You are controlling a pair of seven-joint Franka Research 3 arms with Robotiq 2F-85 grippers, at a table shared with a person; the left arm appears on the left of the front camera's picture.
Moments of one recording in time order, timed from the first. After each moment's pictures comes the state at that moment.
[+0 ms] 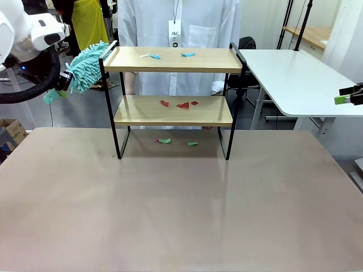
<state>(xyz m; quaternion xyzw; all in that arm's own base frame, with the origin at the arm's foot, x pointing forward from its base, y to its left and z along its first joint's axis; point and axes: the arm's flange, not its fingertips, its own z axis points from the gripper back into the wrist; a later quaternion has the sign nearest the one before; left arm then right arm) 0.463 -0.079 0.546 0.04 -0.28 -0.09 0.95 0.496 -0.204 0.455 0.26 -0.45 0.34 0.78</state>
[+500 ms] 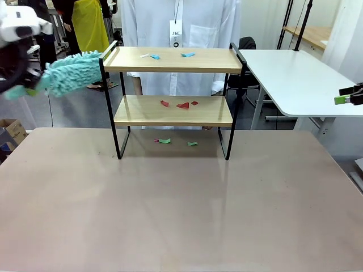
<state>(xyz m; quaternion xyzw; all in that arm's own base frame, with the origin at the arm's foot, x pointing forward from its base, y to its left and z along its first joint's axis) 0.419 -0.038 0.587 0.11 -0.22 -0.17 0.96 0.496 -0.204 0.455 0.26 -0.45 0.34 0.78</state>
